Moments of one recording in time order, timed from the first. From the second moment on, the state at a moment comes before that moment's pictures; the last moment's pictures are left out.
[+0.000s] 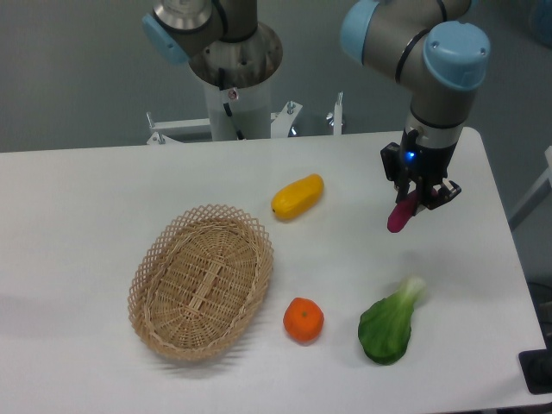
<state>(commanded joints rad) 2.74 -1.81 -1.64 -1.14 1.49 1.60</state>
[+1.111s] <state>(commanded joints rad) 2.69 -1.83 -1.89 -0.87 1.53 1.06</state>
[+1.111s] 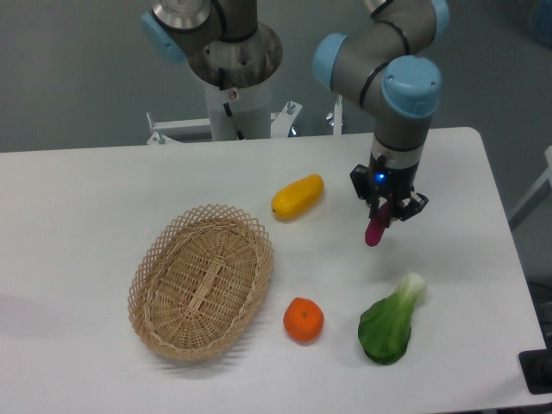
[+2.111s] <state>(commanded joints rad) 2.52 -1.94 -1.90 -0.72 1.63 0.98</state>
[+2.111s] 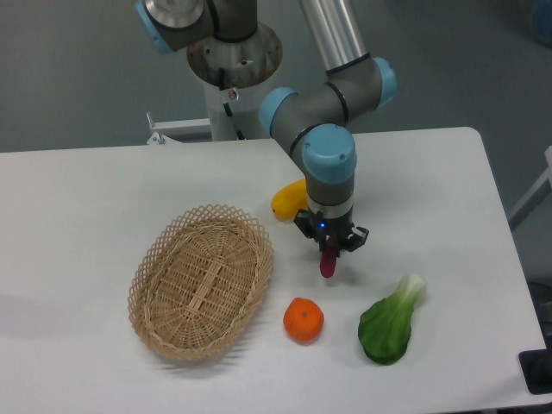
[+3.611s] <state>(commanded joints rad) 2.81 -1.73 -1.71 -1.04 1.57 1.70</state>
